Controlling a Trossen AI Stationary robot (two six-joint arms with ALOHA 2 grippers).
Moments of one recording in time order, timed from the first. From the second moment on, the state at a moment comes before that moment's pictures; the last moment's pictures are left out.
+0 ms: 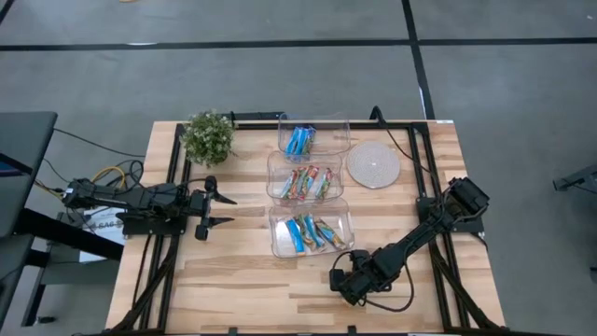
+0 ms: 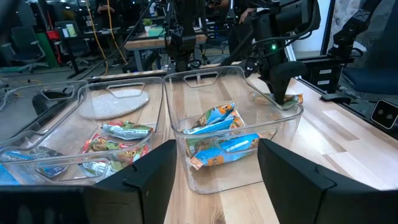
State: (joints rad) left arm -0.12 0.12 0.02 0.01 -0.04 0.08; right arm 0.67 1.90 1.11 -0.51 -0.05 2.19
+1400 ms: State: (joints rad) left arm -0.12 0.12 0.02 0.01 -0.04 0.07; right arm 0.45 1.59 1.24 -0.45 0.19 1.08
